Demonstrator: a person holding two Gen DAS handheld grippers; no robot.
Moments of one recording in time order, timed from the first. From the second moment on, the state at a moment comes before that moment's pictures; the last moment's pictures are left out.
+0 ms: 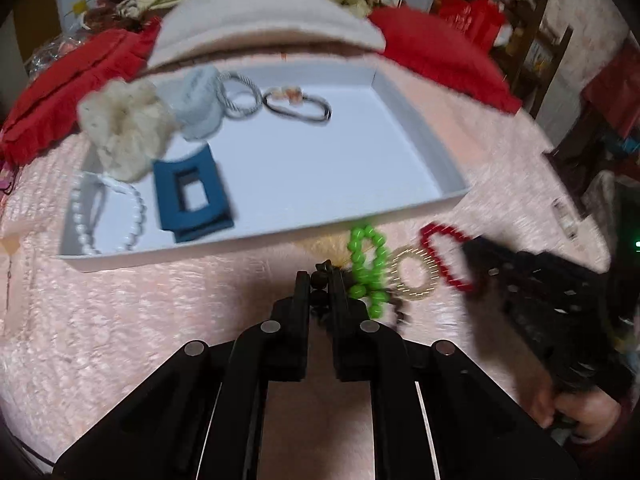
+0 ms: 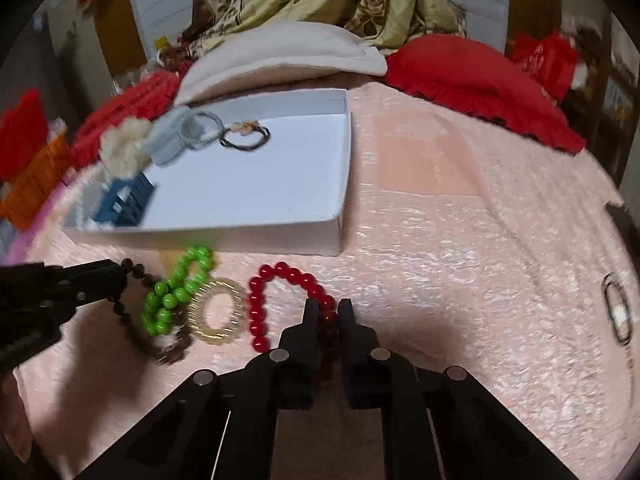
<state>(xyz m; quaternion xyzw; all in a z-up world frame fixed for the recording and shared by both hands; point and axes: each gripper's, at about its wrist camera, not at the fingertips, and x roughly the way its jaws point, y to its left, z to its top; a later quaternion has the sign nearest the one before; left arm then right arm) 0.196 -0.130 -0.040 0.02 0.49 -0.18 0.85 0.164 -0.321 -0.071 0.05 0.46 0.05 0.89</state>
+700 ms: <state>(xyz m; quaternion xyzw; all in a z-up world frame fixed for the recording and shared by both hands) 0.191 -0.100 0.067 -0.01 0.42 -0.20 0.88 0.159 -0.312 0.032 0.11 0.38 0.10 0.91</state>
